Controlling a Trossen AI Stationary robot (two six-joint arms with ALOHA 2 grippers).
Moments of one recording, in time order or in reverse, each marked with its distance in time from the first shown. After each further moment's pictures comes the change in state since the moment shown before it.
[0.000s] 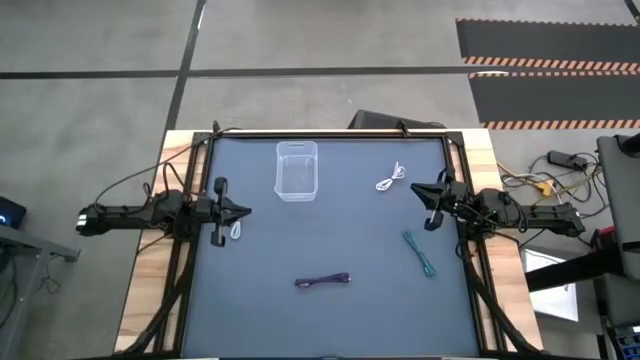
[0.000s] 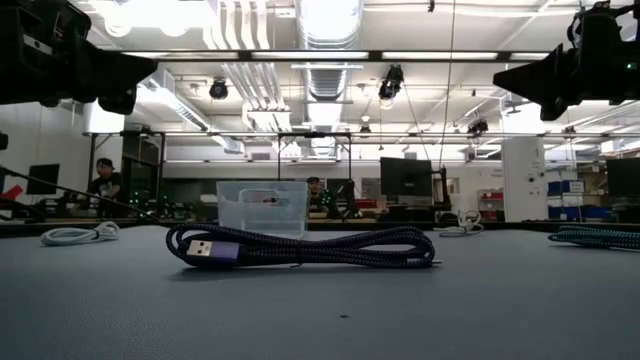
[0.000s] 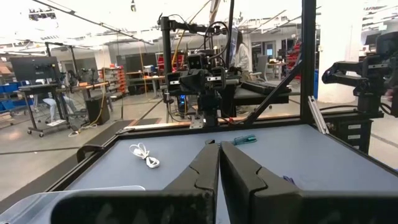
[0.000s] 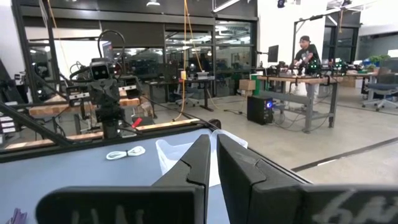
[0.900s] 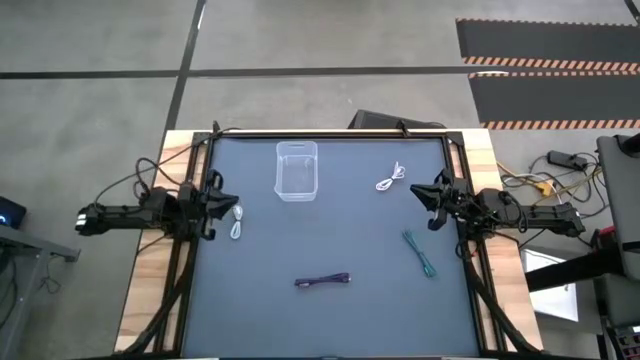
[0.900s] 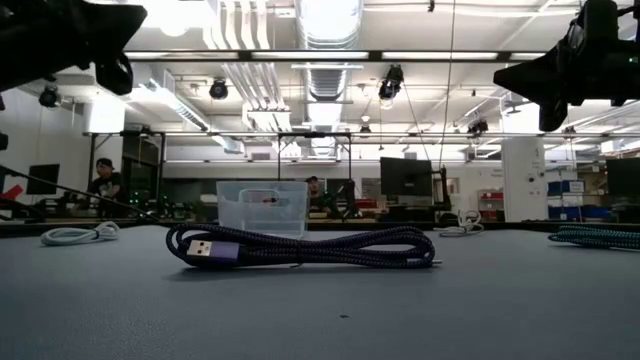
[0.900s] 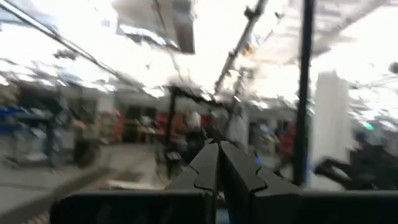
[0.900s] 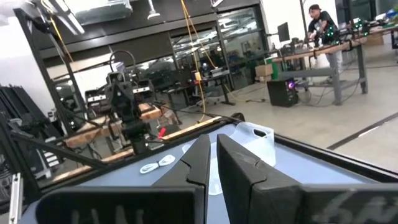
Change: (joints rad) left arm 0.000 0.016 0.000 0.324 -0.048 -0.185; right arm 0.000 0.000 0.000 0.002 -0.026 0.247
